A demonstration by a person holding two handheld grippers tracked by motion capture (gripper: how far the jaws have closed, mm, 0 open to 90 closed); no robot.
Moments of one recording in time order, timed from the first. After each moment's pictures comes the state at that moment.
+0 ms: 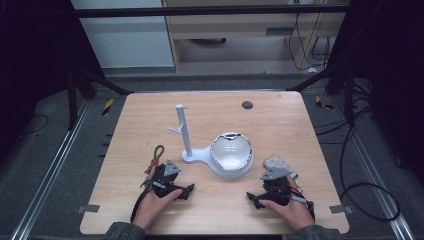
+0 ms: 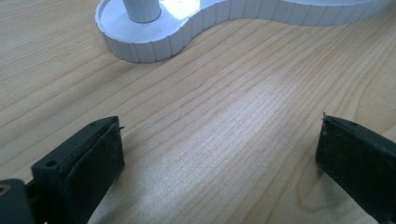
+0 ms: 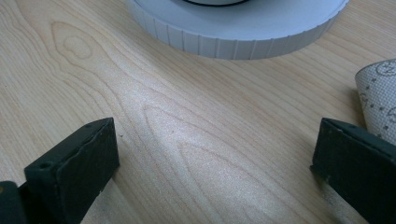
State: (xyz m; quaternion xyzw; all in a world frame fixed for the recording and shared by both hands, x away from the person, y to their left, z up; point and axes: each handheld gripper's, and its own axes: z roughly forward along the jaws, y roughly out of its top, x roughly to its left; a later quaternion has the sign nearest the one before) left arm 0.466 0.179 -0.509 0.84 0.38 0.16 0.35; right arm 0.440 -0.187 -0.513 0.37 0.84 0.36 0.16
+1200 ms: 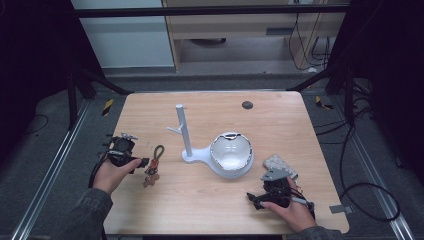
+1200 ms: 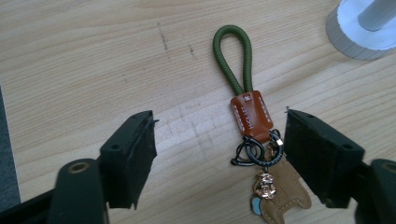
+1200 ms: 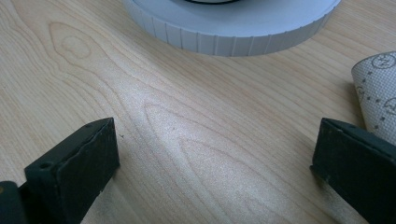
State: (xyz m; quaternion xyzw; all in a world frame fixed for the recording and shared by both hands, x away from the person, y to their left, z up) left arm 0.518 0.288 -0.427 0.81 0.53 0.16 0.22; right arm 0.437 -0.186 -0.513 0.37 0.84 0.36 0.16
